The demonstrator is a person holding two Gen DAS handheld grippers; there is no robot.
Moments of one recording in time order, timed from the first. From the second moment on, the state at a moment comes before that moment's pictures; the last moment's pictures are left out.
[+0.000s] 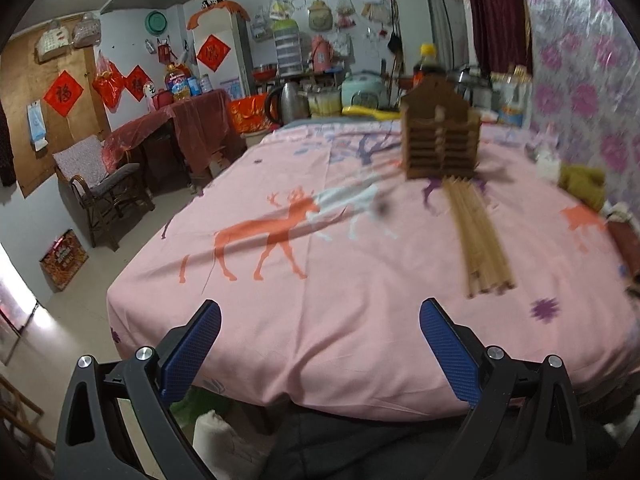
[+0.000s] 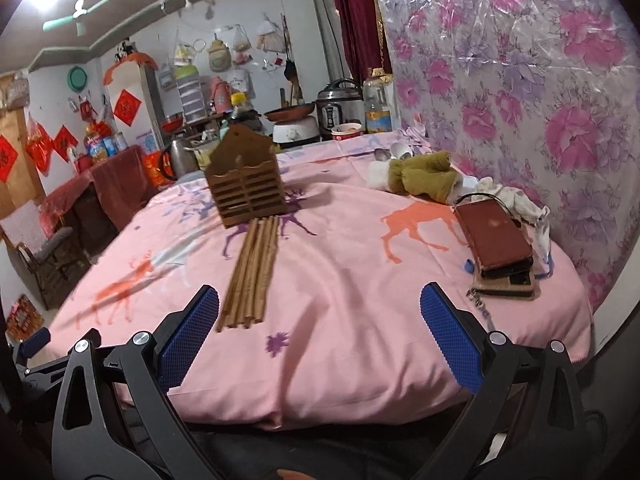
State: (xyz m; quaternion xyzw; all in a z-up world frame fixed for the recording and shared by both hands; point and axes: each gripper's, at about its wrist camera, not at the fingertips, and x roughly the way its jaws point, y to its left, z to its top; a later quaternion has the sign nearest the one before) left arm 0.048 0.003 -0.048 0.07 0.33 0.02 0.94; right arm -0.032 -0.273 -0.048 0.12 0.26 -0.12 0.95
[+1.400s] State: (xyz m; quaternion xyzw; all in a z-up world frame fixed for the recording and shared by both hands) left arm 0.207 -0.005 -0.125 0.03 0.44 -0.04 0.90; right arm 0.116 -0.249 -0.150 -0.06 0.40 -0.09 0.91
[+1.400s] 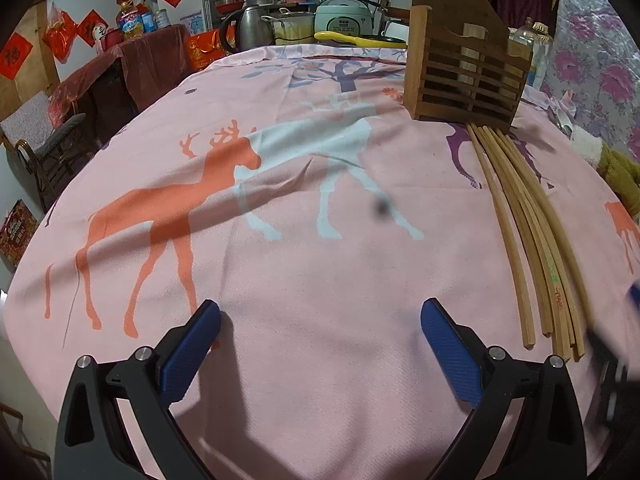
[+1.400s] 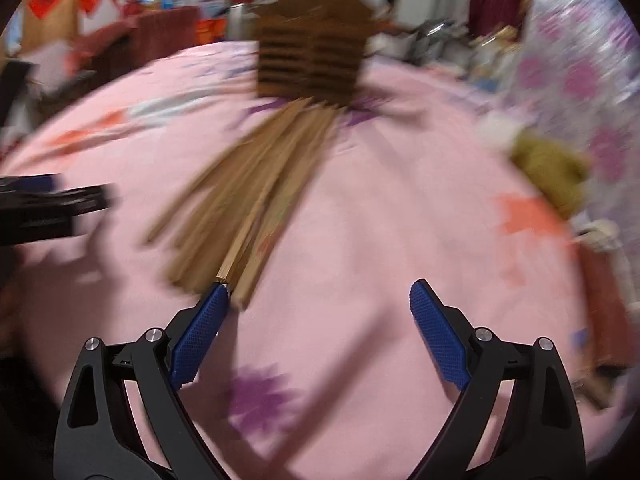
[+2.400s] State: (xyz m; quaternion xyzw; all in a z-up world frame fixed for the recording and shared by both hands) left arm 0.232 -0.029 -0.122 0.06 0.47 -0.09 0.88; right arm 0.113 -0.282 -0.144 0.04 0.40 -0.07 0.91
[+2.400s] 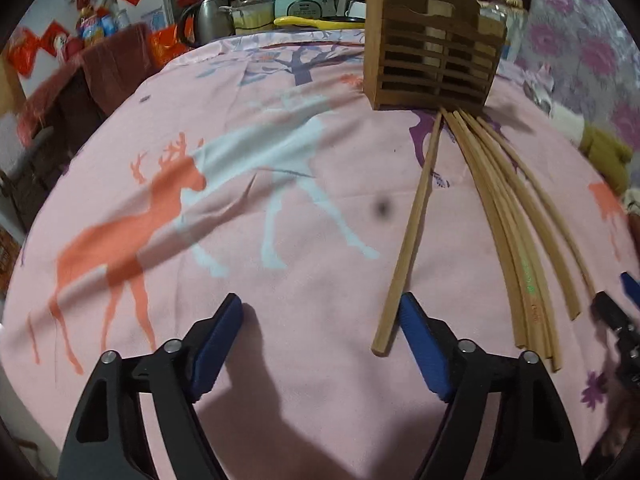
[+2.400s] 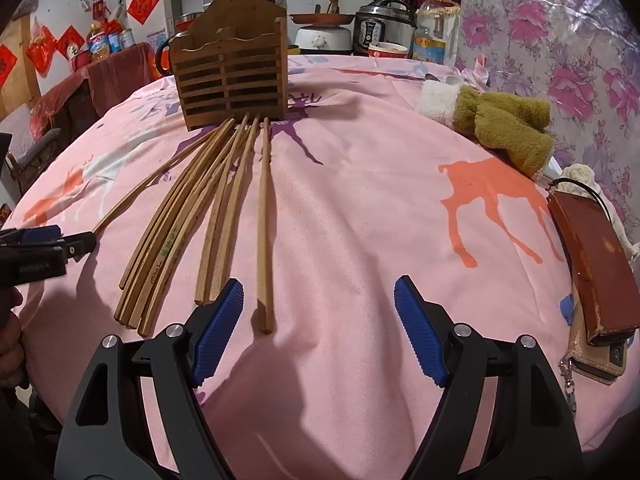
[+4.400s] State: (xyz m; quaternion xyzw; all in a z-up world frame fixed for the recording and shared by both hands) left arm 0.200 -0.053 -0.019 0.04 0.38 -0.20 0.90; right arm 0.135 -0.296 -0.009 0.05 0.23 0.00 0.97
